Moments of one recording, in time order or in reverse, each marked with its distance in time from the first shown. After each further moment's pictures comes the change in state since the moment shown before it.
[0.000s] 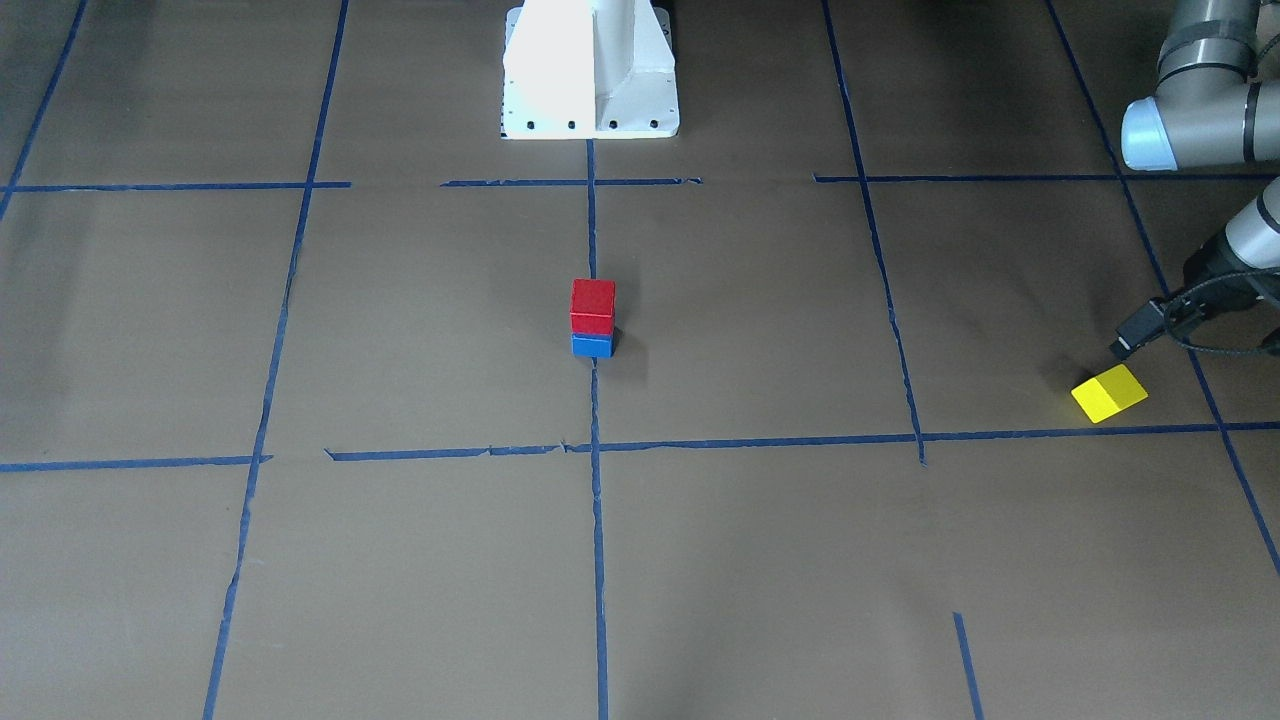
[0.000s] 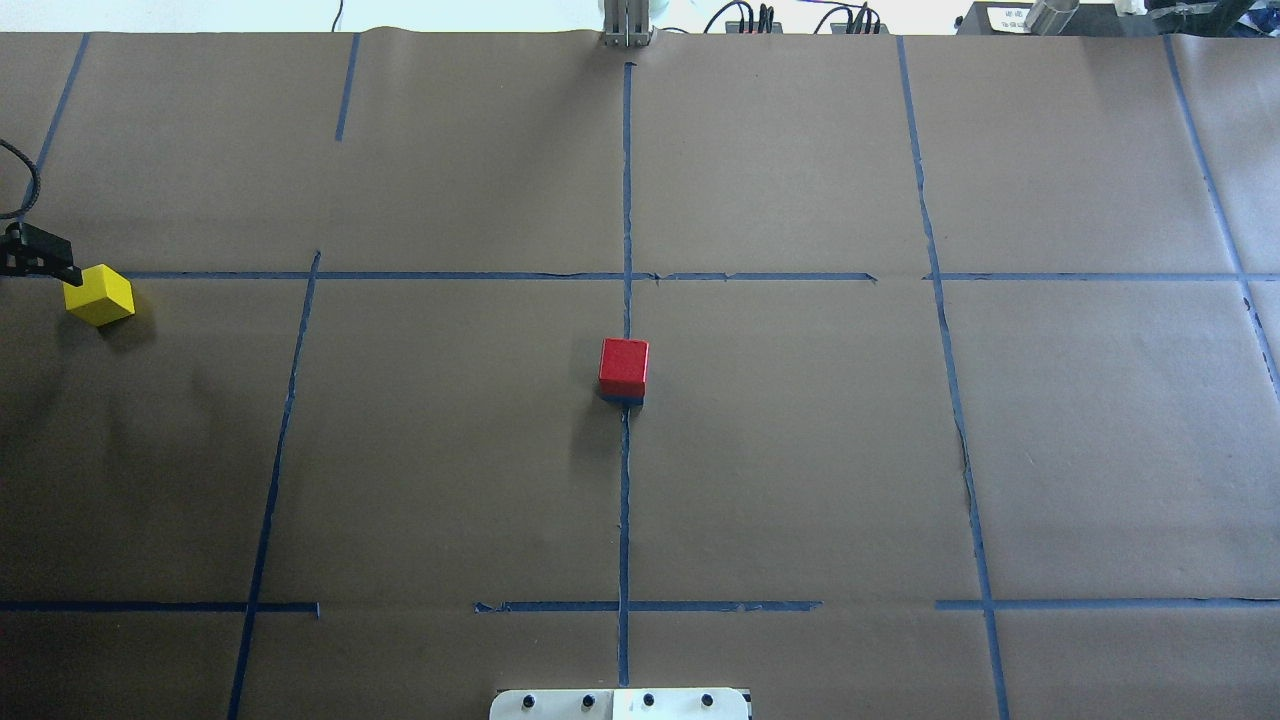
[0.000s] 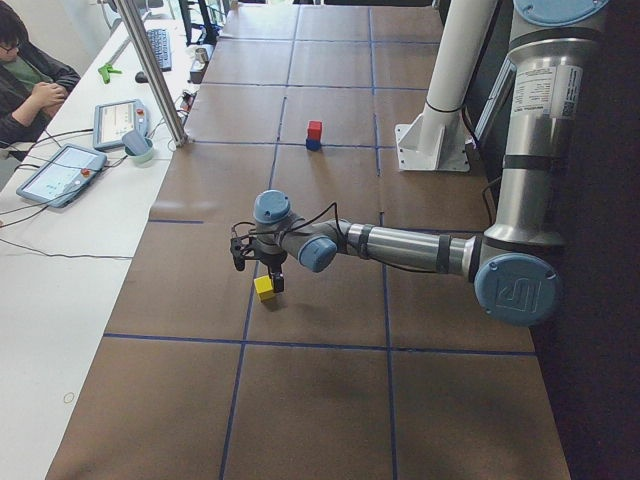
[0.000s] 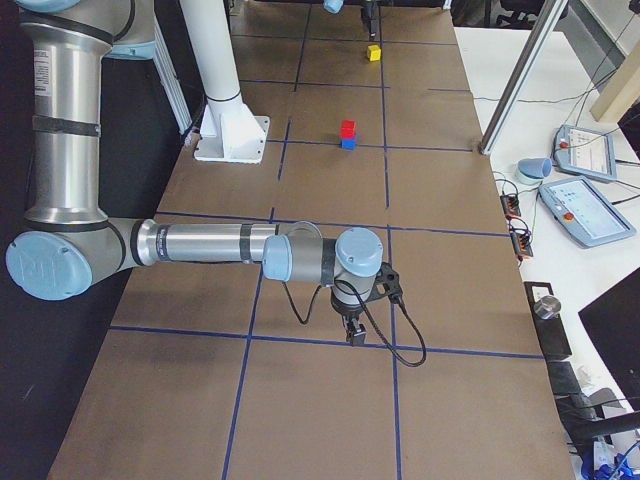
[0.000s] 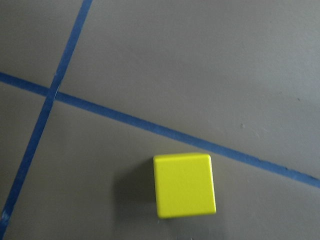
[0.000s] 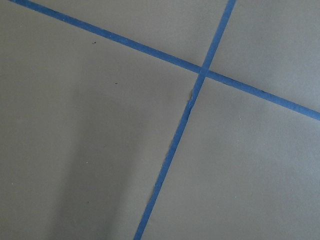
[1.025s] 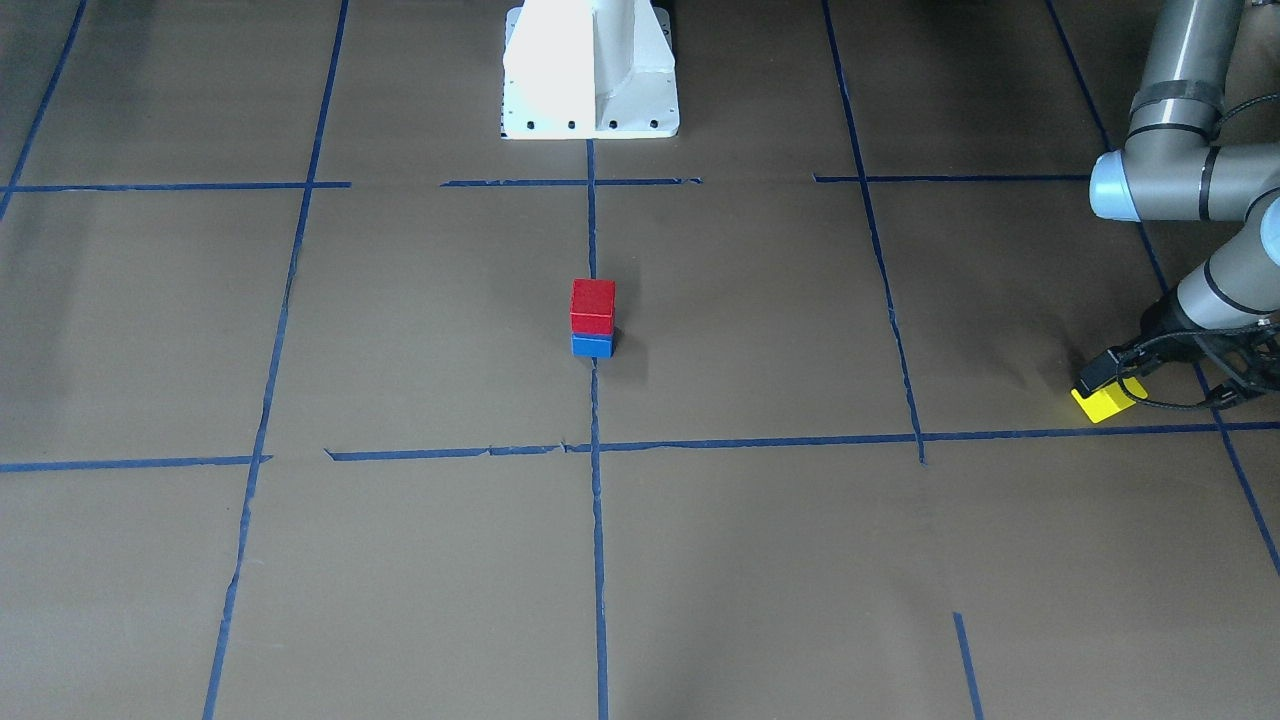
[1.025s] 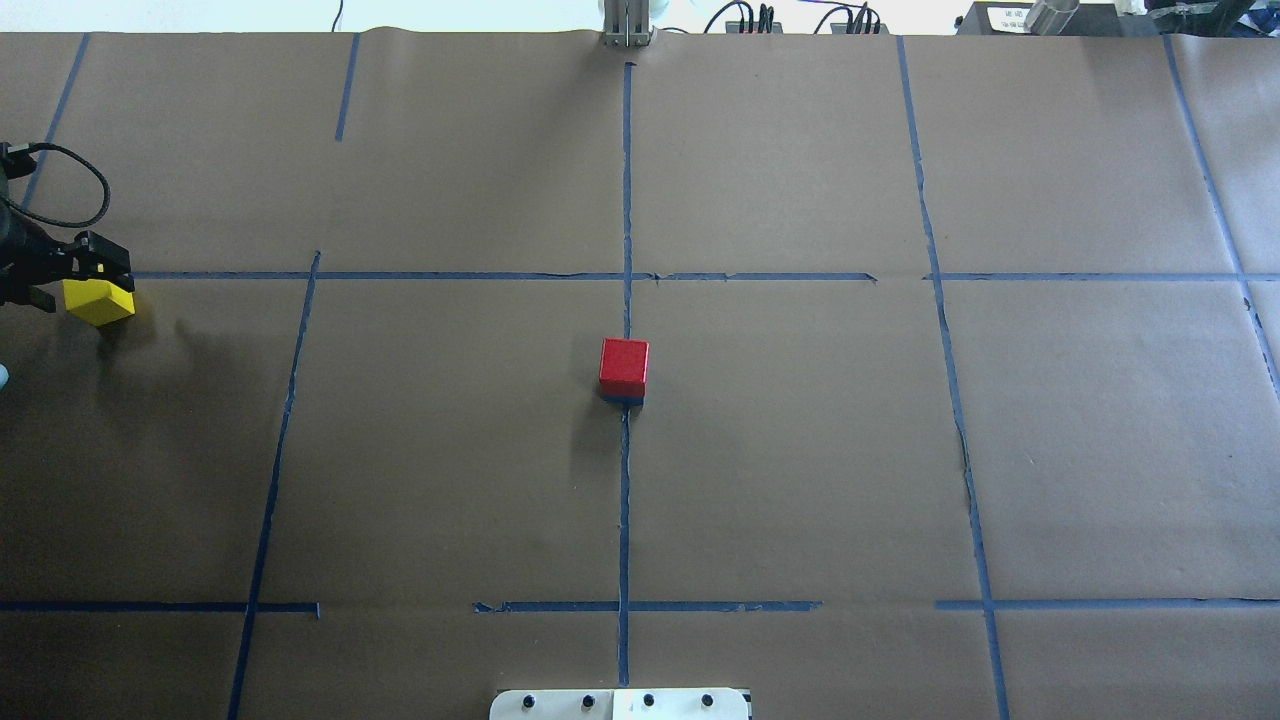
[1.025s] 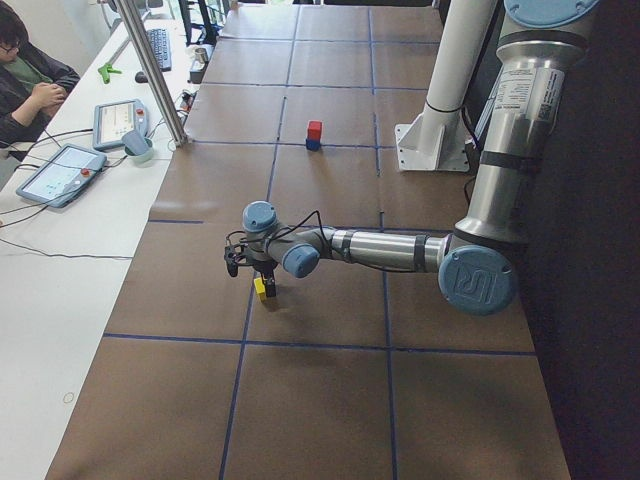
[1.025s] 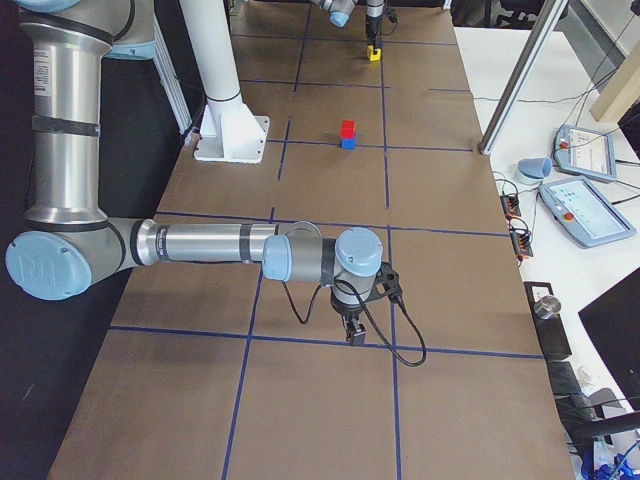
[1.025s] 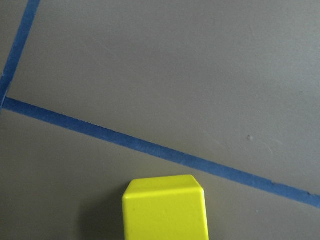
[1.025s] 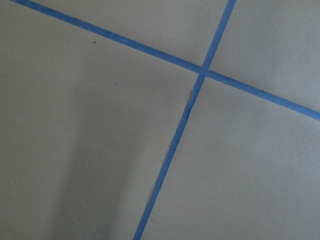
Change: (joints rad) left arm 0.064 -0.102 0.162 -0.026 0.016 -0.005; right arm 0.000 -0.001 0.000 0.000 0.000 -0.002
